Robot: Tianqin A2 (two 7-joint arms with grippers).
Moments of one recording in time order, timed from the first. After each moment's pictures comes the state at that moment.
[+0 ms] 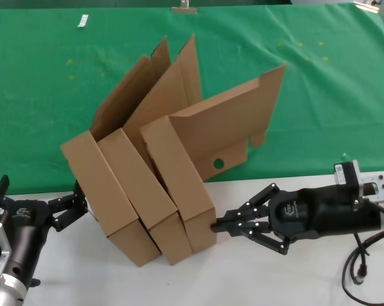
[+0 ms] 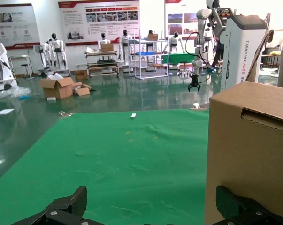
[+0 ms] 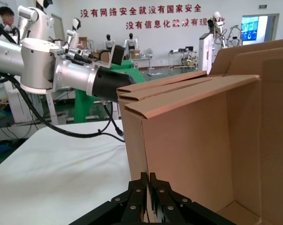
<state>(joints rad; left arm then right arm) 0.00 -0.30 1.60 -1.60 -1.80 0.00 0.00 1.21 0.39 -2.75 0.13 2.50 -1.57 -0.67</state>
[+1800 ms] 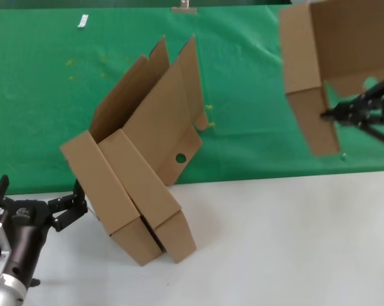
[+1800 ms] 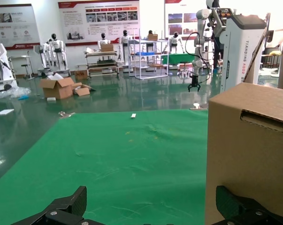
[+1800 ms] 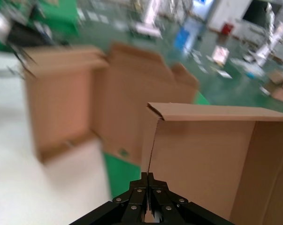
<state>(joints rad) 0.00 -0.30 1.60 -1.60 -1.80 0.00 0.00 1.31 0.84 -2.31 0.75 2.03 -1.30 -0.33</state>
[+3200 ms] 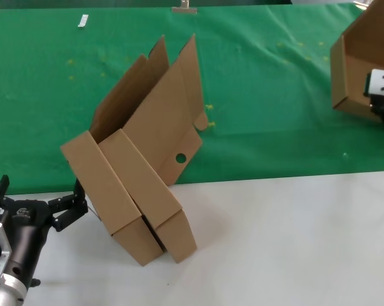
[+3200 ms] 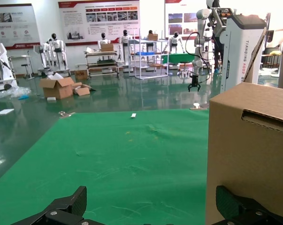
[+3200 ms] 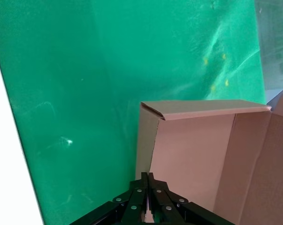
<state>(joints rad) 0.00 -0.30 1.60 -1.60 -1.80 0.00 0.00 1.58 0.29 -2.51 0.00 1.16 -0.60 -0.21</state>
